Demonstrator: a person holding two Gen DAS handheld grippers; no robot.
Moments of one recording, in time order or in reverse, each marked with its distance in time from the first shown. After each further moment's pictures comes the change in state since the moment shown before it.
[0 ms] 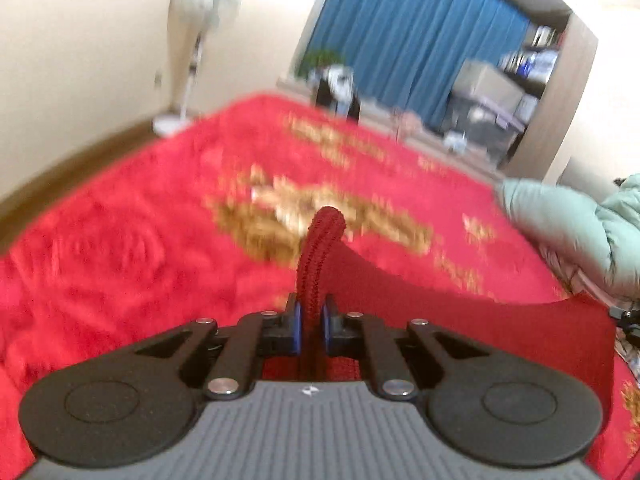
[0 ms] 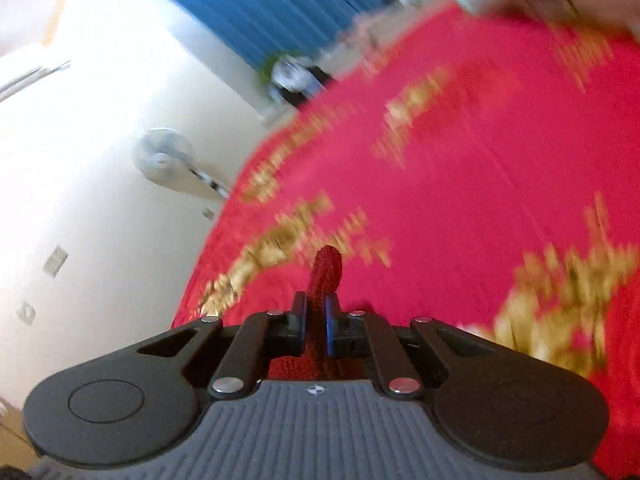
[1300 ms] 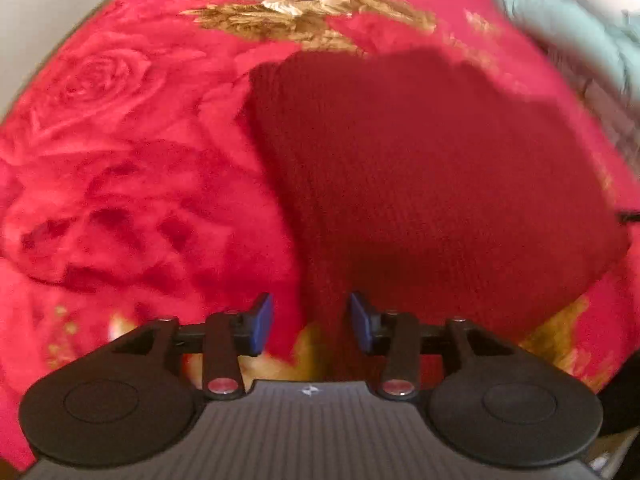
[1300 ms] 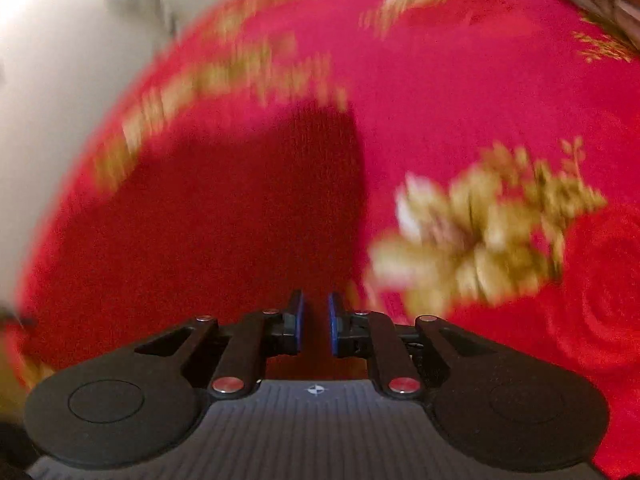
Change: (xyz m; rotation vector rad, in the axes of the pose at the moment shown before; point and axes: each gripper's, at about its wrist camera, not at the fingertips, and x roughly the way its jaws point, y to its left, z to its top) left arm 0.023 0.013 -0.071 0.237 0.582 0.017; right arm 0.037 -0.003 -0.091 -0.333 0.515 -0.346
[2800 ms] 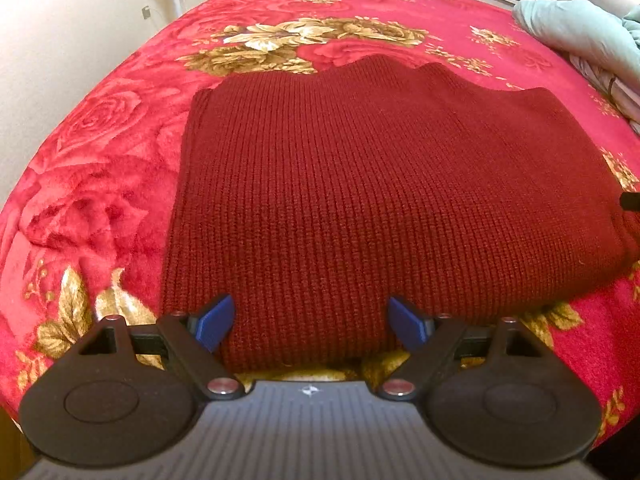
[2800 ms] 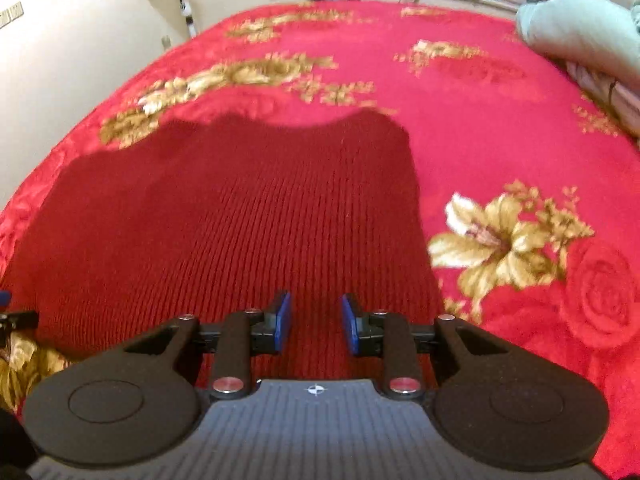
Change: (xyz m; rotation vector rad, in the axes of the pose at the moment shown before) left arm 0.006 -0.145 -0.038 -0.026 -0.133 0.211; right arm -0.034 0.093 -0.038 -0.084 -0.196 -0.071
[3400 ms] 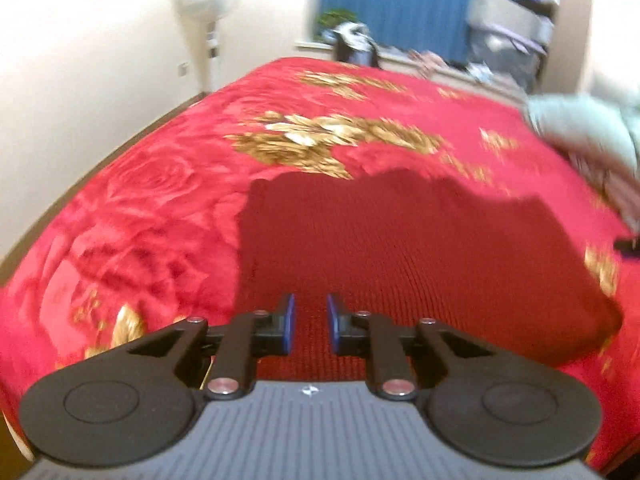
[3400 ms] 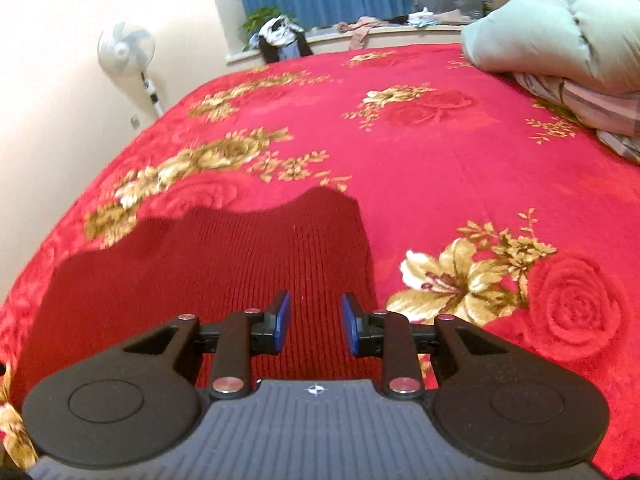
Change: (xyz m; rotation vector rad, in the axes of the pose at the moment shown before) left arm -0.075 0.039 -0.007 -0.175 -0.261 -0.014; right arm -0.030 -0.036 0.024 0.187 -0.172 -0.010
